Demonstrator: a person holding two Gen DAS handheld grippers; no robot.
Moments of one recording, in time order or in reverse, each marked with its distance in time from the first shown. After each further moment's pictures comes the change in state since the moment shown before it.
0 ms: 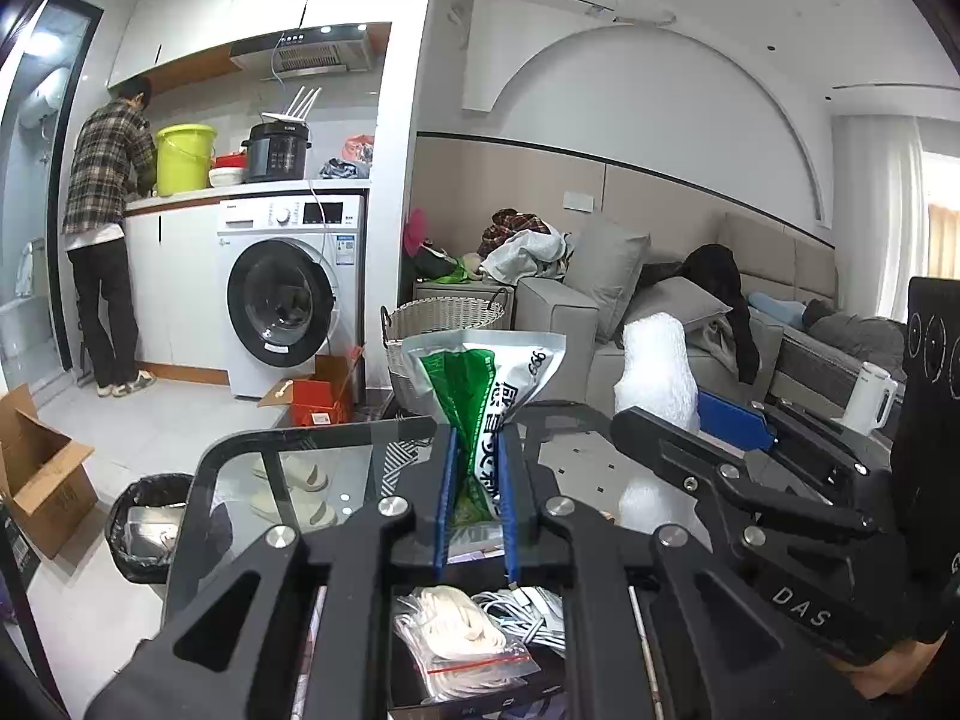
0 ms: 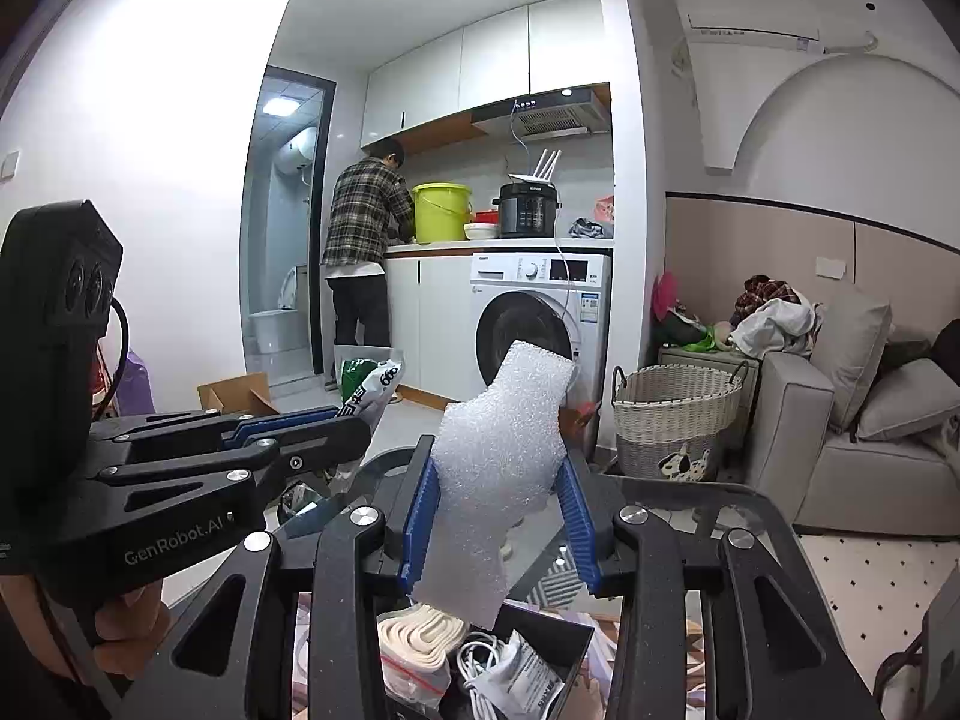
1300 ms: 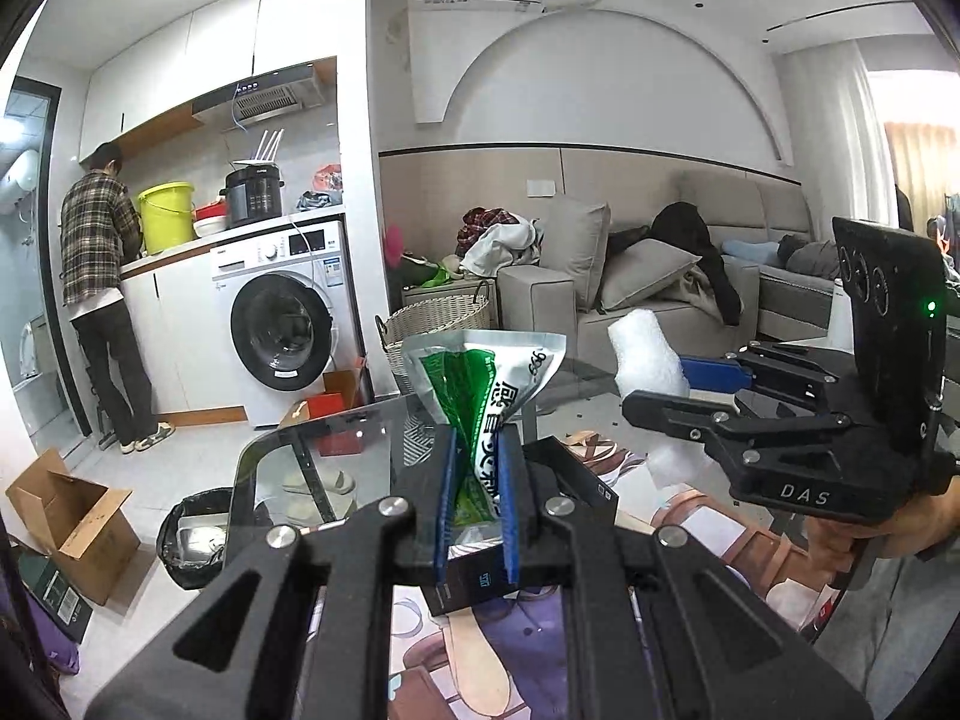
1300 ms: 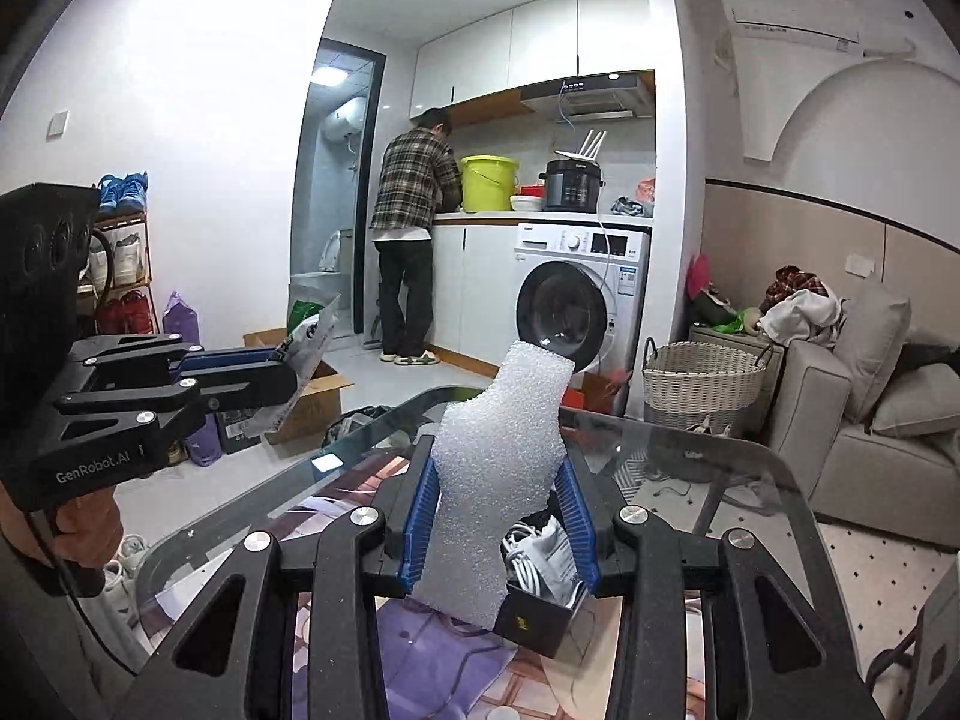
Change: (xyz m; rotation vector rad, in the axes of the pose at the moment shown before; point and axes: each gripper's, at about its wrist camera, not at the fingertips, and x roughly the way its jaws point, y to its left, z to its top) left arm -0.096 -0.016 -0.058 0.186 -0.013 -0.001; right arm -0.084 0.012 -0.064 -0.073 0.063 0.090
